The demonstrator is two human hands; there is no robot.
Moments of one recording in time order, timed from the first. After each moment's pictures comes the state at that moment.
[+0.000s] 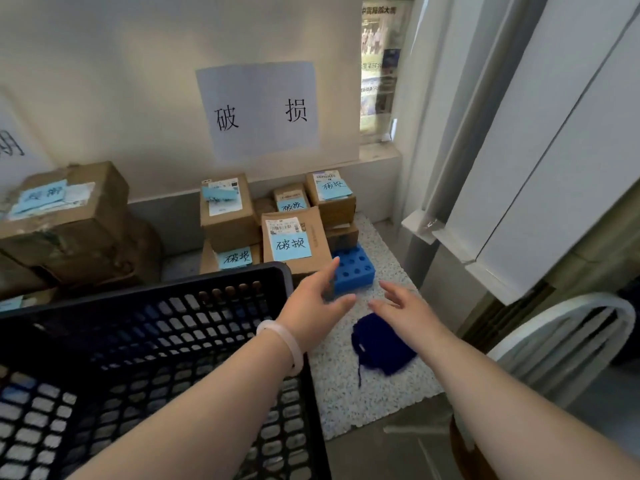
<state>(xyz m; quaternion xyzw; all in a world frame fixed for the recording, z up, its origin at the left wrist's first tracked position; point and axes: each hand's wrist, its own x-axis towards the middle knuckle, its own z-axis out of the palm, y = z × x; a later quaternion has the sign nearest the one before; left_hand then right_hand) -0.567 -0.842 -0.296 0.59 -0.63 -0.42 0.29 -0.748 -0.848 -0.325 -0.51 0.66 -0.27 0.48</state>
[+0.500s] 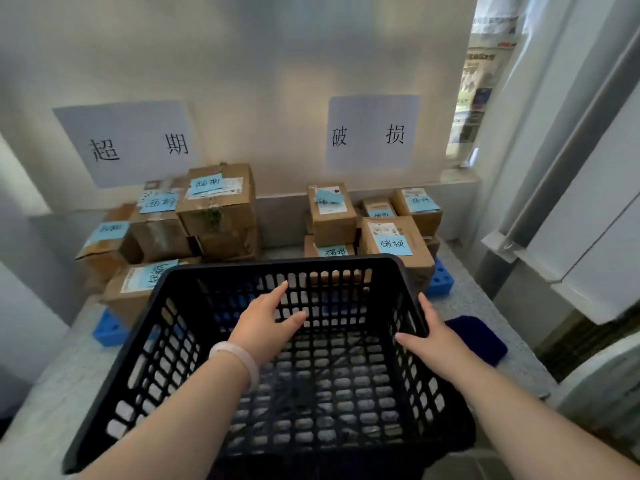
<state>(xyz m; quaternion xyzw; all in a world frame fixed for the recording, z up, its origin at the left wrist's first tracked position) -0.329 -0.731 -0.299 0.72 -0.56 -0.33 0.26 -0.617 -0.771 -0.316 -0.58 0.66 -0.16 0.44</state>
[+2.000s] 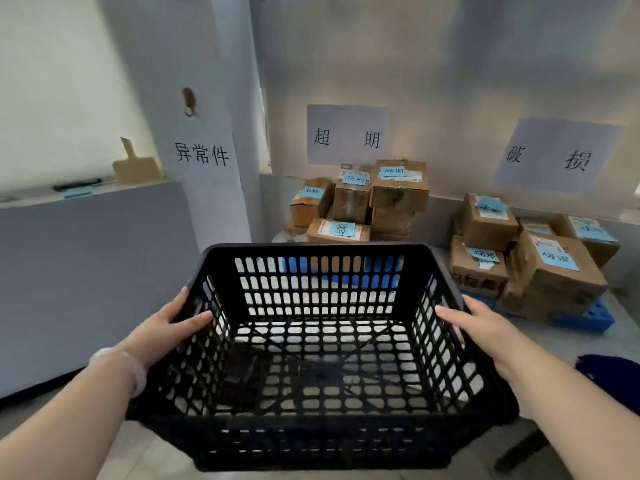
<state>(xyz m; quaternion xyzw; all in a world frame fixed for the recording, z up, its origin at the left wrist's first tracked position) -0.047 -0.334 -0.296 0.81 -0.26 -0.31 0.43 -0.443 -0.612 -0.281 -0.59 0.53 -0.20 0.58</state>
